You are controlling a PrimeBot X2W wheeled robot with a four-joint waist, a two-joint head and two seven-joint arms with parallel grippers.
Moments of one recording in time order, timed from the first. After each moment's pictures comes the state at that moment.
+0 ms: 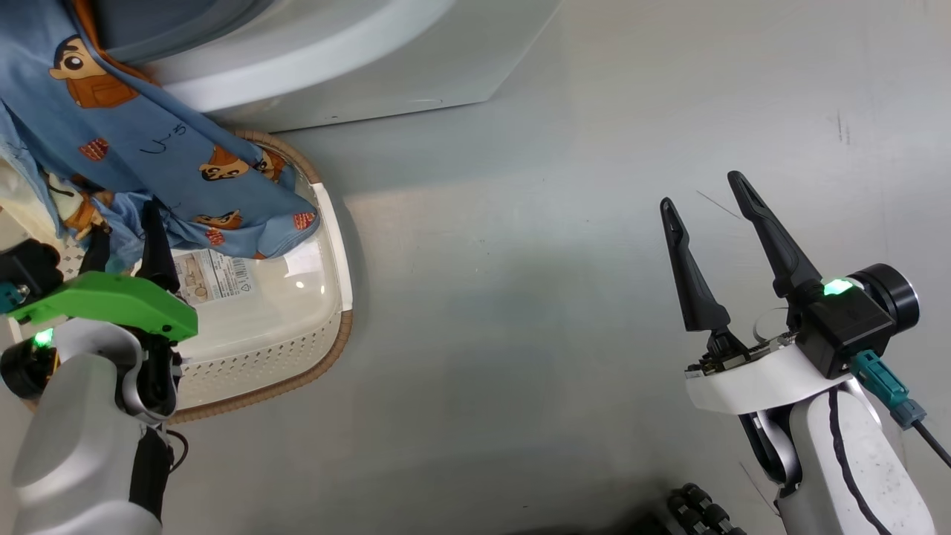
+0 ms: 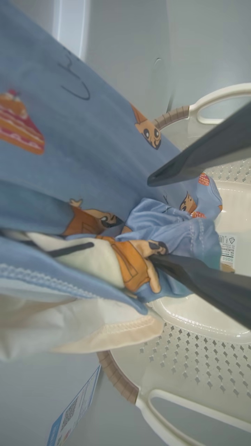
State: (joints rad) left arm -0.52 0.13 -0.01 0.68 -0.61 -0.12 -0.17; right arm -0.20 -0.09 0.24 -0.03 0.08 0.12 -0.26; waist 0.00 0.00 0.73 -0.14
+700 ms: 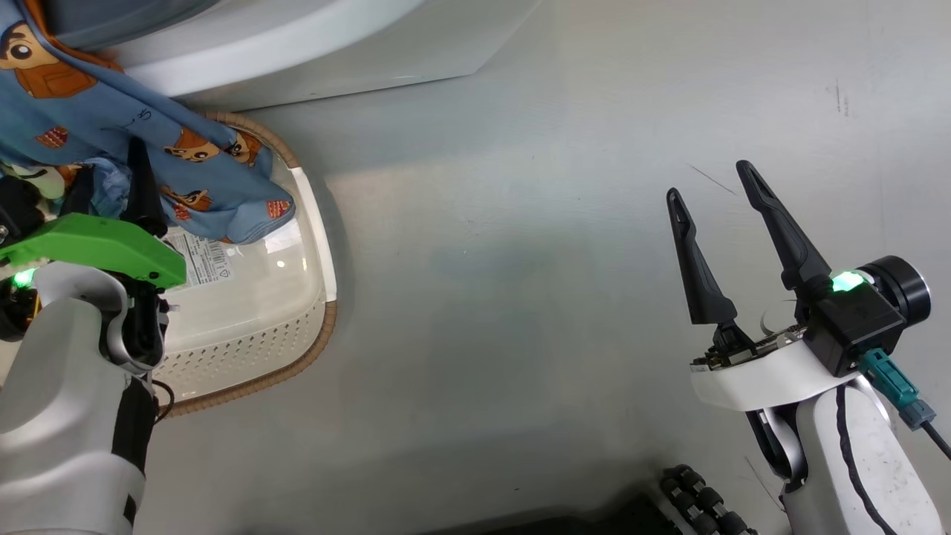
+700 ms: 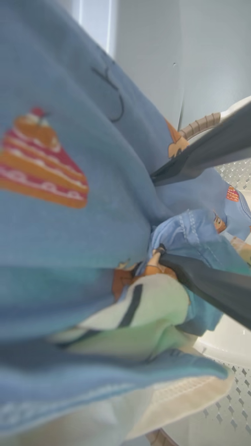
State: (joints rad) left arm -0.66 0.18 -0.10 0.72 -0.67 -0.12 -0.19; right arm -0.20 -0.10 0.23 -0.05 0.06 0.12 -0.26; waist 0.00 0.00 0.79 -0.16
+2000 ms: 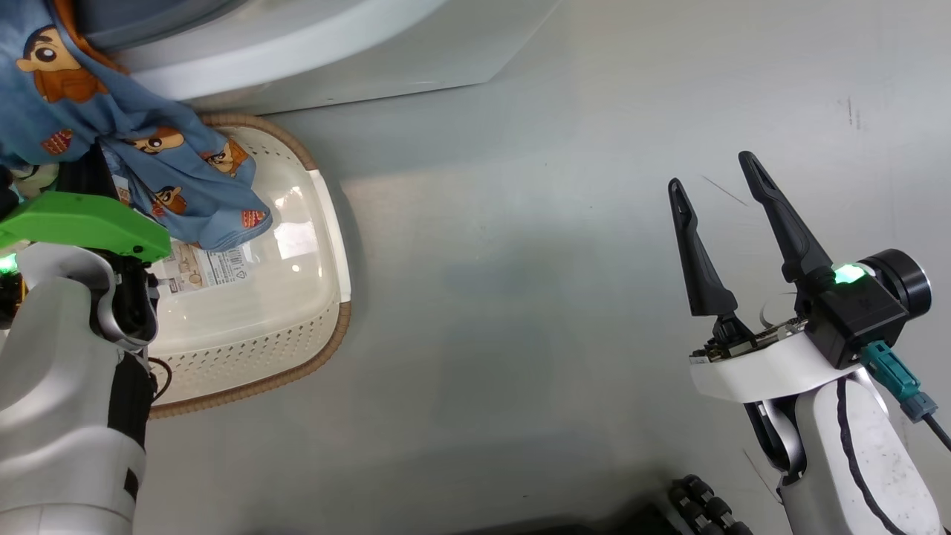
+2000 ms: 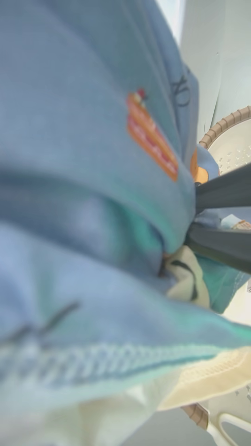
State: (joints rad) left arm -0.74 0.16 -0.05 0.82 -0.65 -0.12 -0.25; right arm -0.22 -0.09 0.22 -0.05 0.06 0.12 -0.26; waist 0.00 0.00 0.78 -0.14
